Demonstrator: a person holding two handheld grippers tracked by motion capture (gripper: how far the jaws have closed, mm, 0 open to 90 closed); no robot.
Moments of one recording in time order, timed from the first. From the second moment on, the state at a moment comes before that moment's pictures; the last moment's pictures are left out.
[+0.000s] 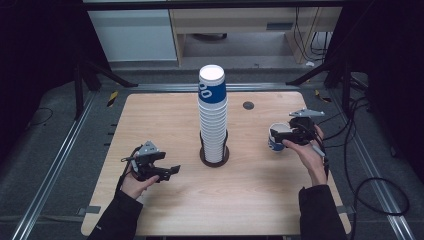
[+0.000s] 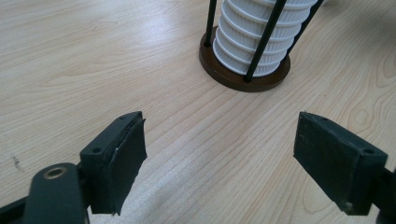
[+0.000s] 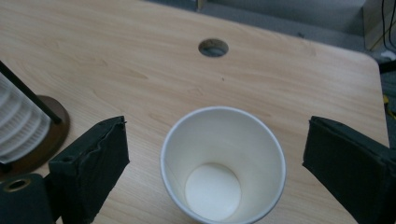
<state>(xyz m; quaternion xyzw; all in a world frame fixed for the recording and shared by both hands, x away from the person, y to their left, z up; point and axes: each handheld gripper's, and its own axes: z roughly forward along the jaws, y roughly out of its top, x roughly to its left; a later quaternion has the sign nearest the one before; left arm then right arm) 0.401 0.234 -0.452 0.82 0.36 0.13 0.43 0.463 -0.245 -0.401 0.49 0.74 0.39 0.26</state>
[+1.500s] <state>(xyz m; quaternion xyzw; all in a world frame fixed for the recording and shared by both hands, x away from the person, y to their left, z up) 0.401 0.229 -0.455 0.82 0.36 0.13 0.42 0.404 -0.158 -0.280 0.32 0.70 0.59 0.25</state>
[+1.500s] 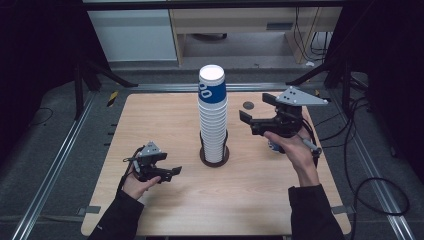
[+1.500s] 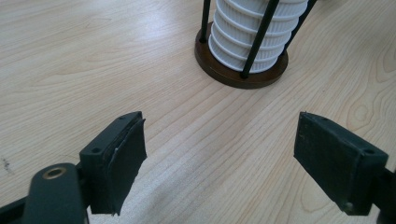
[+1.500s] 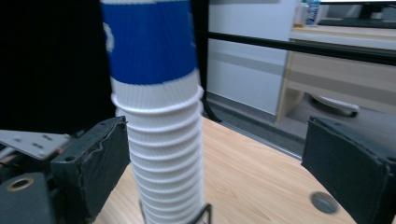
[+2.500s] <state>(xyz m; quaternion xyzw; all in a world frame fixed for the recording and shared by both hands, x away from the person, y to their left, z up) 0.402 0.229 -0.456 0.82 0.36 0.12 0.42 0.451 -0.075 -0.276 0.28 0.71 0.61 0.22</state>
